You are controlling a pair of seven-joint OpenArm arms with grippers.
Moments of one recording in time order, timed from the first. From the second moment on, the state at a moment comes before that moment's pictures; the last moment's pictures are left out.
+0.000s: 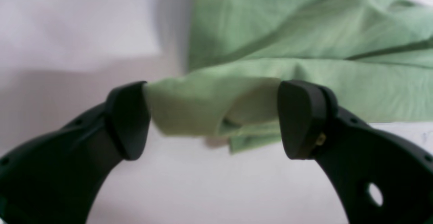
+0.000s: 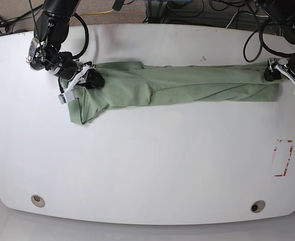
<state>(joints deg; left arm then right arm) 4.0 -17.4 -49.2 85.1 -30.0 -42.8 71.3 -7.2 6.9 26.1 87.2 43.7 41.1 -66.9</state>
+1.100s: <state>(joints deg) 6.1 -10.5 -38.5 110.4 -36.2 -42.8 76.8 -7.8 5.7 26.2 88.0 43.2 41.0 -67.1</state>
